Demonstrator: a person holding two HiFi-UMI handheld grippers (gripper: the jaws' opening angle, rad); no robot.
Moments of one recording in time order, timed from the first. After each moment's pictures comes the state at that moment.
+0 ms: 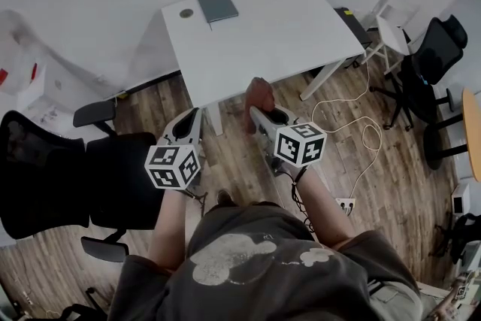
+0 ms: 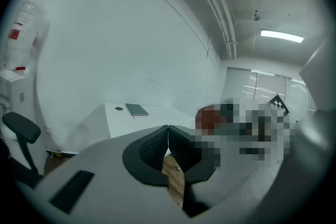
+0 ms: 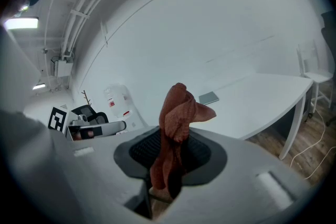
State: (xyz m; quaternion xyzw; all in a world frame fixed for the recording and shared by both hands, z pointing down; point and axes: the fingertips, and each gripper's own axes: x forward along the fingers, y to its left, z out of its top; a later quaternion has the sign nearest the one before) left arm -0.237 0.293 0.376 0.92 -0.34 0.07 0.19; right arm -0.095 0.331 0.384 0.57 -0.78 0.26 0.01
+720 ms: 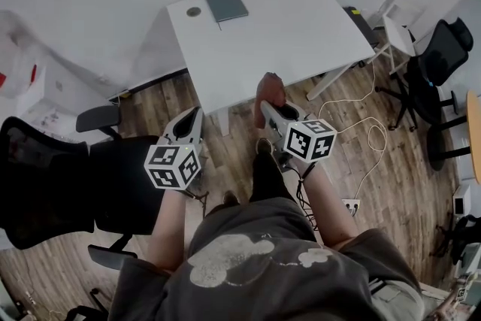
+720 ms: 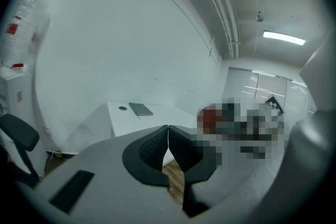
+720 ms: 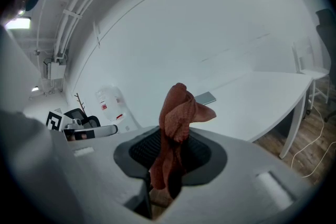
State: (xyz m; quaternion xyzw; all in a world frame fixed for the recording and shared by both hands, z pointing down) left arm -0.256 0.244 0.389 0.92 -0.34 0.08 0.20; right arm -0.086 0.280 0.396 0.59 -0.76 0.27 0.00
